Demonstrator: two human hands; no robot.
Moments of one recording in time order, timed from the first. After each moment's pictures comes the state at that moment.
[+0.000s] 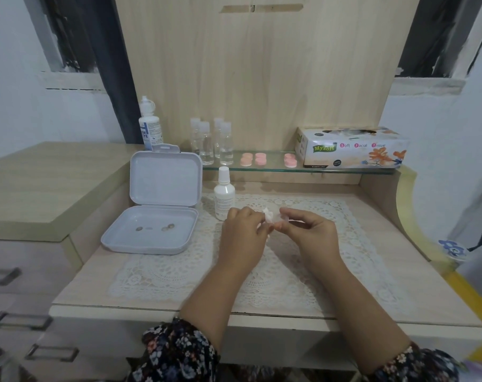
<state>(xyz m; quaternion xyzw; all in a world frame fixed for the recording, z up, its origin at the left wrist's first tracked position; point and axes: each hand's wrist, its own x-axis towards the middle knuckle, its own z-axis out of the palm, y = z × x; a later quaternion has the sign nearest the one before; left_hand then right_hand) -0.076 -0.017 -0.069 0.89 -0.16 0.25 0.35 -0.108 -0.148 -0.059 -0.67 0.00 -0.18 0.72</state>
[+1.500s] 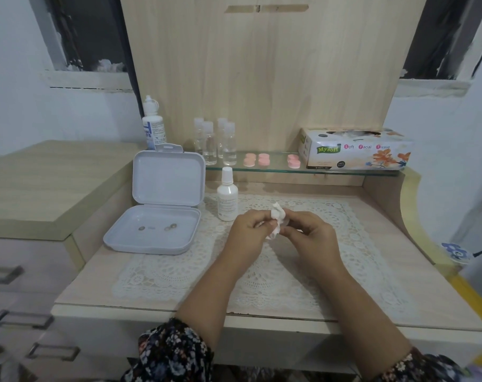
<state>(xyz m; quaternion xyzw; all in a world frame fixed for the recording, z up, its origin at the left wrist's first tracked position) -0.087 -0.013 -0.054 0.73 -0.15 0.04 0.66 -0.104 -0.150 -0.069 -0.76 -0.07 -0.23 0.60</state>
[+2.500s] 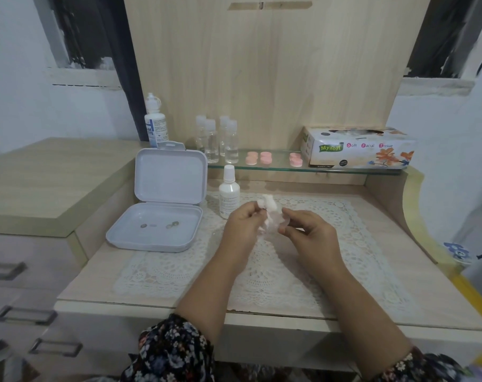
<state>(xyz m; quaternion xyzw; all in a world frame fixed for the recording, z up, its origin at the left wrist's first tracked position) -0.086 -0.010 -0.048 0.68 -0.08 0.02 0.73 -0.106 -0.148 -0.068 -0.78 -0.05 -0.22 0.59</state>
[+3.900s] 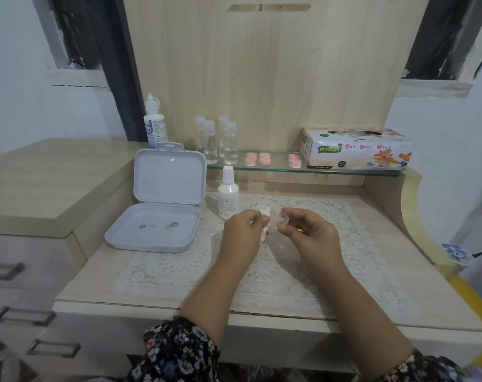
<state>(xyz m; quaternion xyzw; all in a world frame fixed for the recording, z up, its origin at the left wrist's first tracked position) -0.076 -0.013 -0.065 0.81 -0.05 0.11 0.58 -0.112 -0.147 -0.064 -0.72 -0.05 -0.21 0.66</state>
